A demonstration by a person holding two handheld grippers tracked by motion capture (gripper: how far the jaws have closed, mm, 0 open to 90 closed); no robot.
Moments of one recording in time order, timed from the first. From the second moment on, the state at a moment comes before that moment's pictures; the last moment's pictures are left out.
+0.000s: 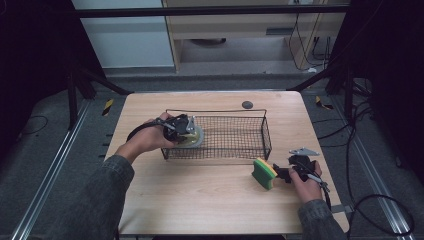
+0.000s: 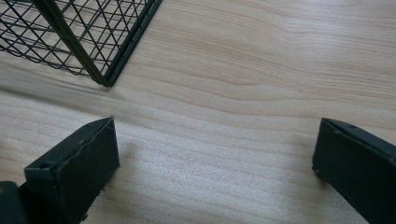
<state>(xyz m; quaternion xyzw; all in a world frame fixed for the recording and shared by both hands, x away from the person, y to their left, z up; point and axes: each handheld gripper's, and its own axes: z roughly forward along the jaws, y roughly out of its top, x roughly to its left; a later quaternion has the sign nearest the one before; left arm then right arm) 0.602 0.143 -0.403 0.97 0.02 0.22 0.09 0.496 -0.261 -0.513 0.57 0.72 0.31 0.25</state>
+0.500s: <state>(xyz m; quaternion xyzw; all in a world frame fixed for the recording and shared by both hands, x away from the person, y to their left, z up) 0.609 0.144 -0.419 0.97 0.04 0.20 0.10 0.495 -0.260 -0.513 0.57 0.72 0.31 0.24</state>
